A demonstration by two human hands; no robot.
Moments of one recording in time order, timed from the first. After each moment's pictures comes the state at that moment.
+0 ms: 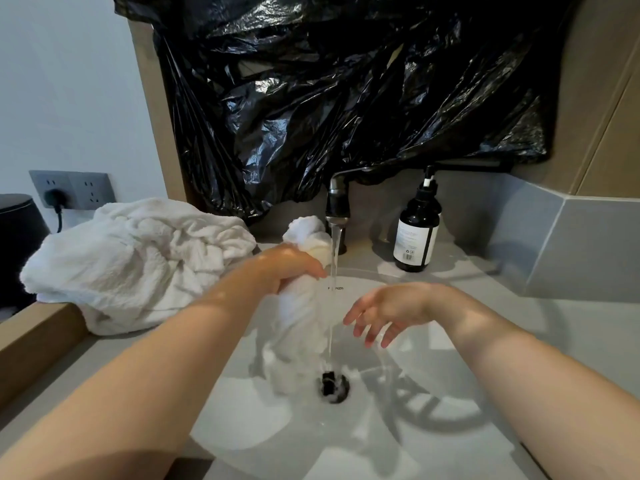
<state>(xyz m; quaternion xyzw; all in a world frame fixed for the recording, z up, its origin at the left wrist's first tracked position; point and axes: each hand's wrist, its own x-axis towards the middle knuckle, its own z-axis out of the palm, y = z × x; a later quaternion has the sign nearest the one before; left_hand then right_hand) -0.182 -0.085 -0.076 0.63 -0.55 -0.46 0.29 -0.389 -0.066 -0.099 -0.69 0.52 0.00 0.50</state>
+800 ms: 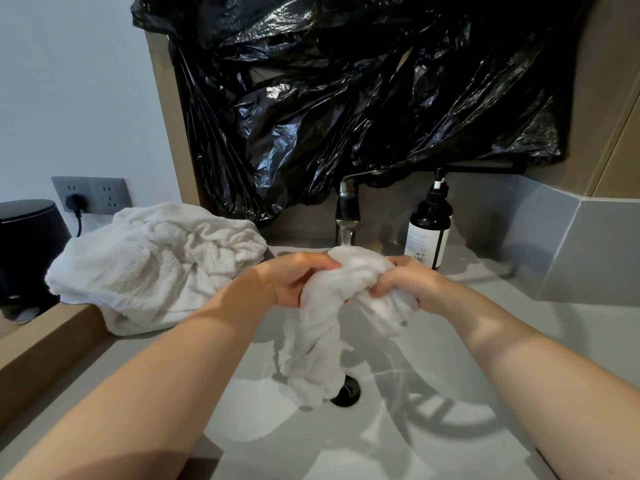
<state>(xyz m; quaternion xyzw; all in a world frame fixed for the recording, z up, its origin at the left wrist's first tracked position) -0.173 -0.077 -0.085 0.42 -0.52 -0.70 0.26 -0.394 -0.088 -0.099 -0.63 0.52 -0.32 0.48</state>
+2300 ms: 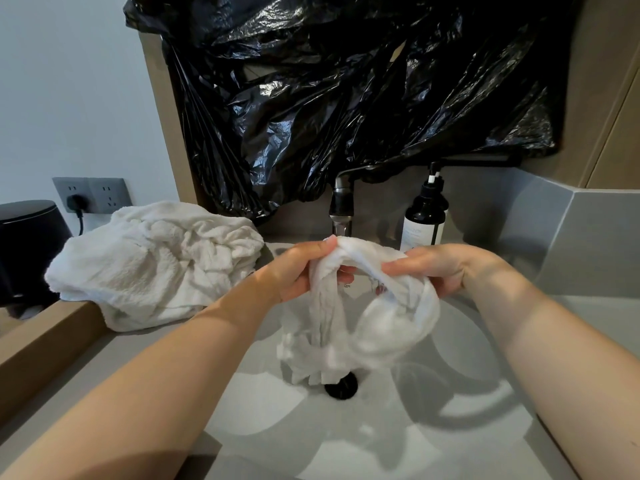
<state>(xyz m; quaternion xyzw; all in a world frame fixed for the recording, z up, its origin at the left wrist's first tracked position) -0.184 -0.077 -0.093 0.33 -0.58 -0.64 0.38 -0.431 -0.079 -0.059 -0.60 0.48 -0.12 0.63</state>
